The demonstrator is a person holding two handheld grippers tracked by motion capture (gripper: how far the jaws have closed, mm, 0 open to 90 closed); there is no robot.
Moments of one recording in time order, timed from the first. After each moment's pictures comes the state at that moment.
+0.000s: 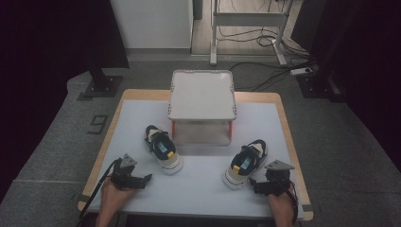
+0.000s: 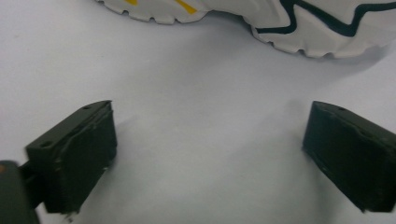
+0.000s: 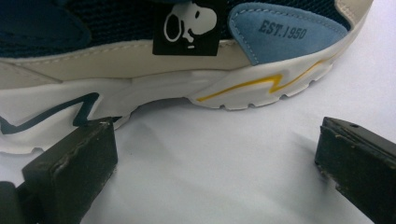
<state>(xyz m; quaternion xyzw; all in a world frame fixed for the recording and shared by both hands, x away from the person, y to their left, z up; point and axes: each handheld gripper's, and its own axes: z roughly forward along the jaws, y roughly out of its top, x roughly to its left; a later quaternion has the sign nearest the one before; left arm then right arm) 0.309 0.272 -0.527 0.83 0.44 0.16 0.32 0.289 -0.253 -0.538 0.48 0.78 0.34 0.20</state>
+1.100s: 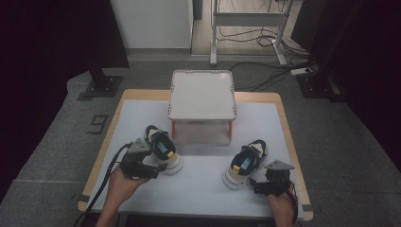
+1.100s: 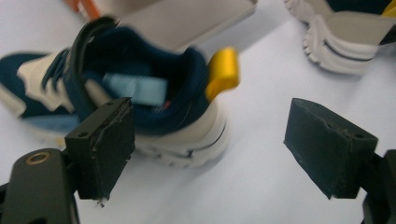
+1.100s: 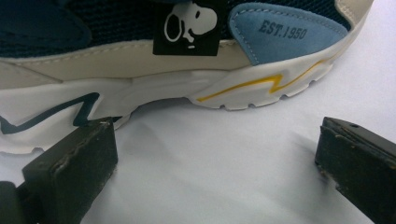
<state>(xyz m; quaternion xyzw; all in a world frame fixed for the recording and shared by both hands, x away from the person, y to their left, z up) 0.308 0.206 -0.424 0.84 0.36 0.12 0.38 0.289 -0.253 -0.538 0.48 0.78 0.34 0.20</state>
